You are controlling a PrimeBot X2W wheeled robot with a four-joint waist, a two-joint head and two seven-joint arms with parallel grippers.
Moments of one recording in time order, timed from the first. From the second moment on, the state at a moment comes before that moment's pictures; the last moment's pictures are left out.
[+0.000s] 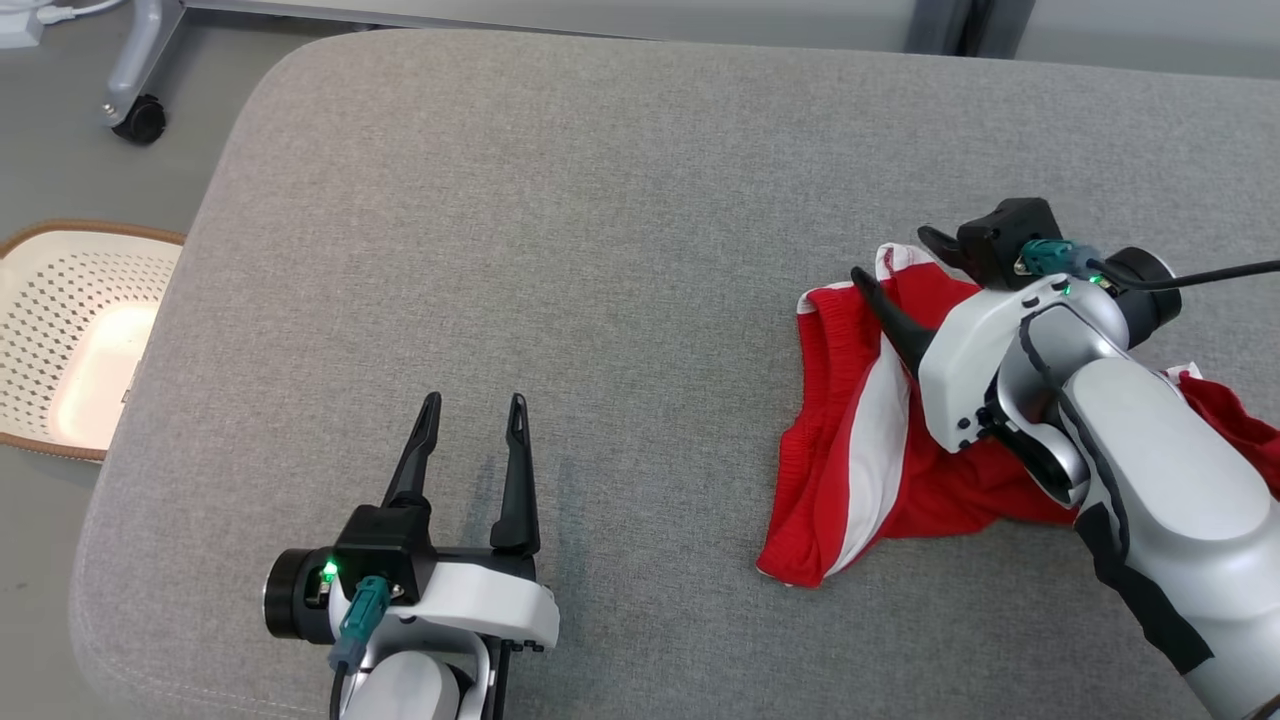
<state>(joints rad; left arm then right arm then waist) -0.18 0.05 -0.37 0.18 -0.29 0.26 -0.26 -0.78 -0.27 0.60 0.60 0.38 0.13 0.13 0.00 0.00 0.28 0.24</state>
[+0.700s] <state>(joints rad) -0.19 0.05 -0.39 0.19 -0.31 0.27 -0.26 -0.83 -0.28 0.62 0.67 0.37 0.13 0.11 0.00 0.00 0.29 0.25</state>
